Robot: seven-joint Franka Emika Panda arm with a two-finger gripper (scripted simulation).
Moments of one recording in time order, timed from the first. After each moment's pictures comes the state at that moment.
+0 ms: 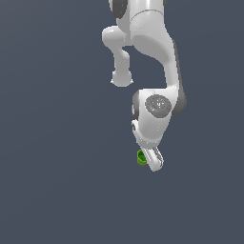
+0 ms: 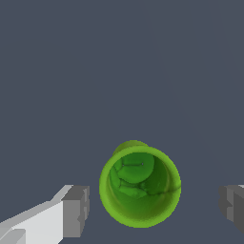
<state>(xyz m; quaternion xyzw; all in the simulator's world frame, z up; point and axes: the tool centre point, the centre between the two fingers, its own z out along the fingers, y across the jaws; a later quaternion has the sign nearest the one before) 0.064 0.096 0.094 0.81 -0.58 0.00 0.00</state>
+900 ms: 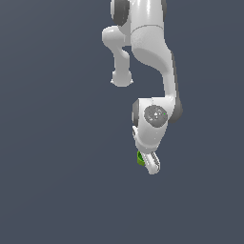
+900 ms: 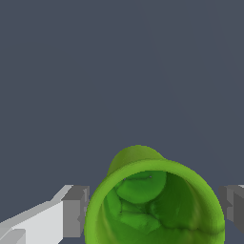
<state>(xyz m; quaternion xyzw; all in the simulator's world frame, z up) 0.064 0.097 0.054 0.81 -0.59 0.00 0.00</state>
